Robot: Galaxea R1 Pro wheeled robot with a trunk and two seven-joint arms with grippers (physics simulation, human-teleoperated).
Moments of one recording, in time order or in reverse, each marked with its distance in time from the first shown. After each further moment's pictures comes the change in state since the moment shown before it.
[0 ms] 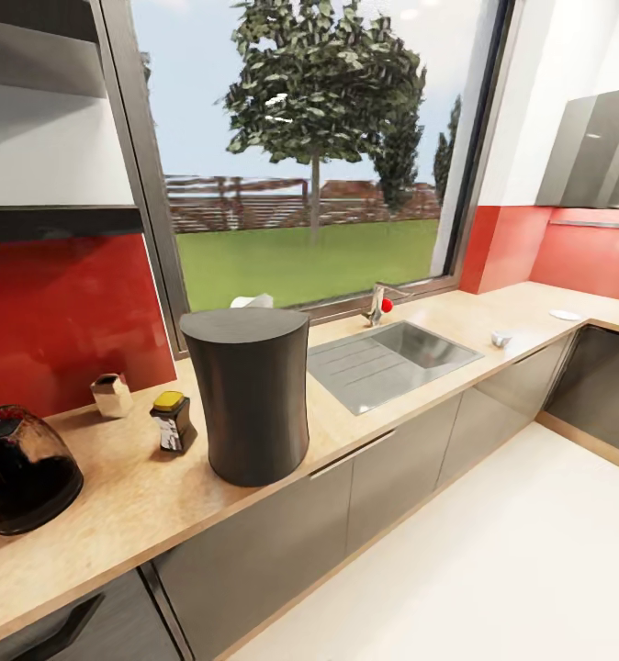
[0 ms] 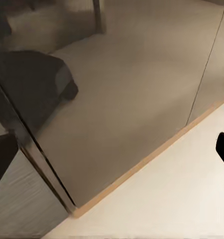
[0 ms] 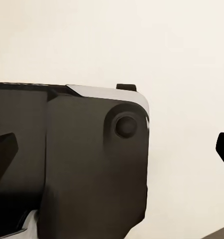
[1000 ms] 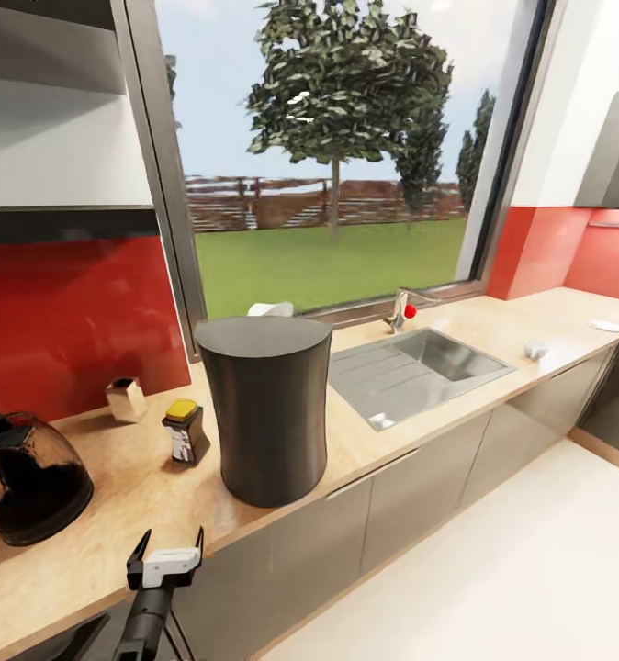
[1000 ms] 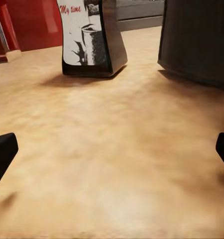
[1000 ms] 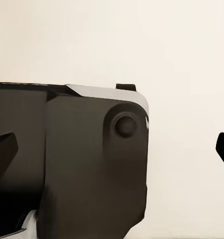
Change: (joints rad) left arm -0.318 -0.008 0.160 -0.094 0.005 0.088 0.011; right arm 0.000 -0.001 0.001 0.000 0.000 0.000 0.000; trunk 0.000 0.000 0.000
